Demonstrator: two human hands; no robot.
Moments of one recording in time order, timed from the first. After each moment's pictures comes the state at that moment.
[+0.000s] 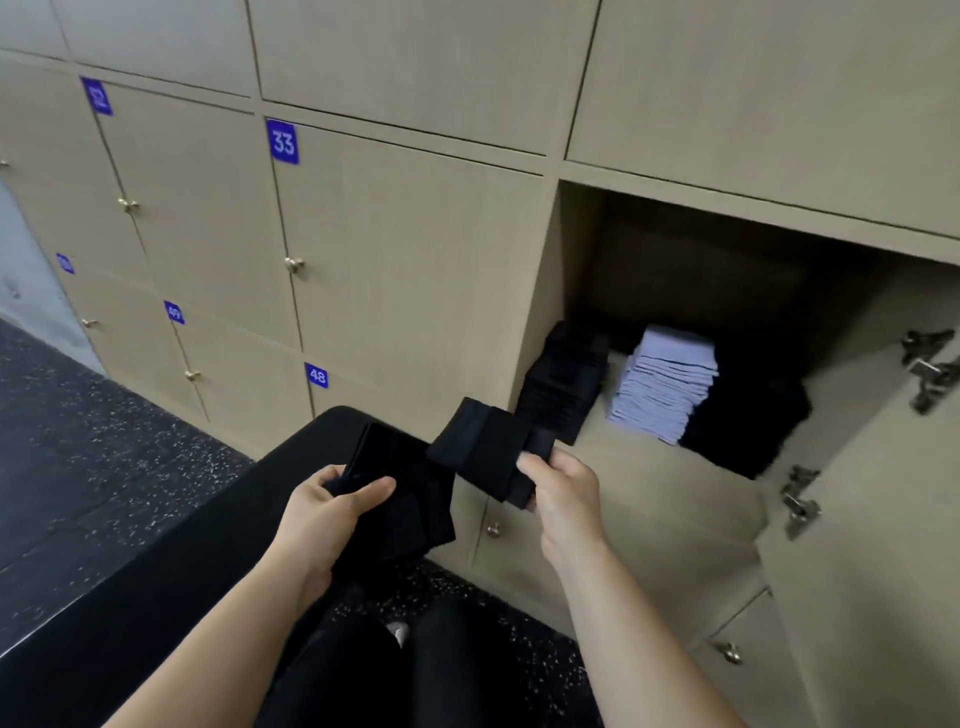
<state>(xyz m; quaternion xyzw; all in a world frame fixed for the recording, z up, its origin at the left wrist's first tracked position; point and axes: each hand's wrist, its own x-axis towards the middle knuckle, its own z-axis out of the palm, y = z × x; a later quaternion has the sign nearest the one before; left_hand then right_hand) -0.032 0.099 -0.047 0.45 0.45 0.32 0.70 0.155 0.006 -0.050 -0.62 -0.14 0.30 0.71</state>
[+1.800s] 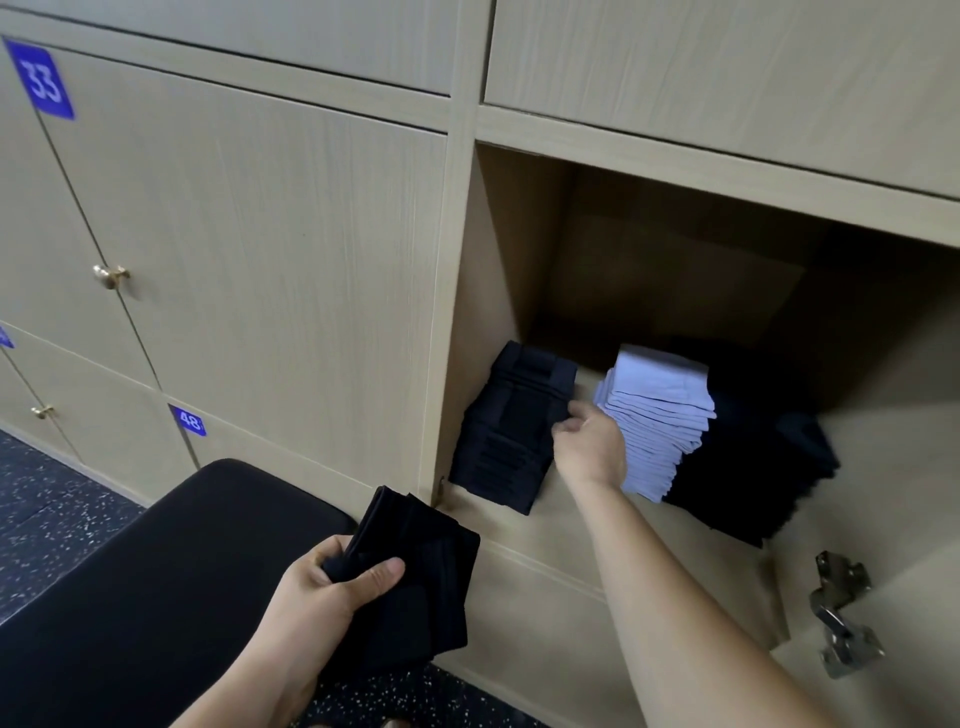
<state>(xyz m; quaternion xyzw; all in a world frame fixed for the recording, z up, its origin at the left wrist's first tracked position) 0.117 0.144 -0.097 0.49 0.43 0.21 0.73 0.392 0.104 -0.076 -0.89 -0.17 0.06 0.42</state>
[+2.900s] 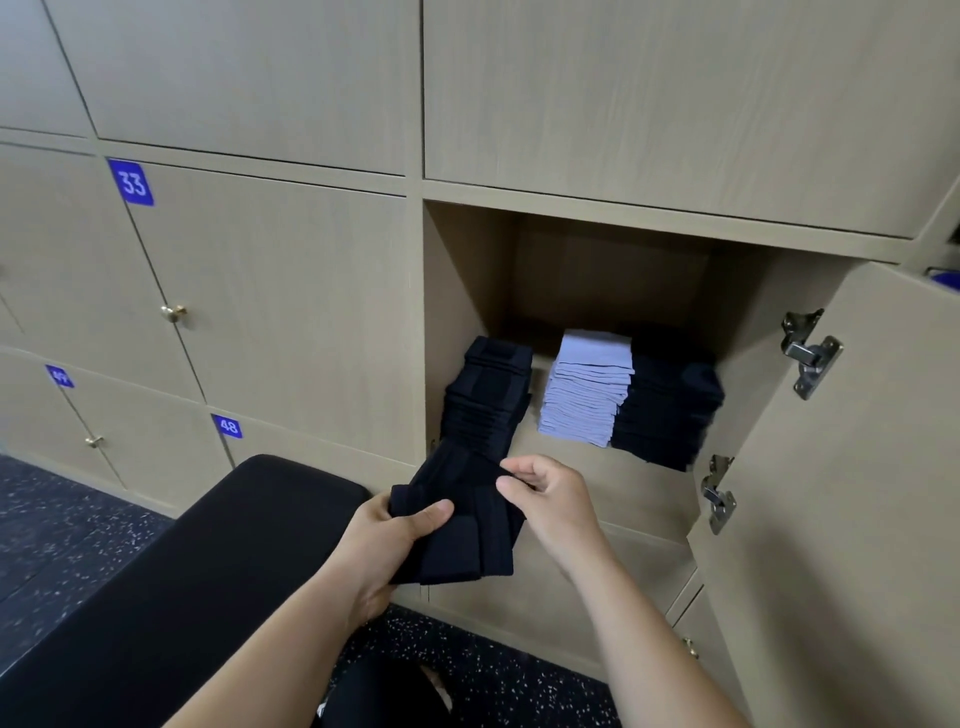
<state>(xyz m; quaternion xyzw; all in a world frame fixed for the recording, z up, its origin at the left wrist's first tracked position) 0.099 0.055 -0.034 0.49 0.38 0.18 0.76 0.251 -0.044 -0.045 -0.74 -0.30 0.20 0.57</state>
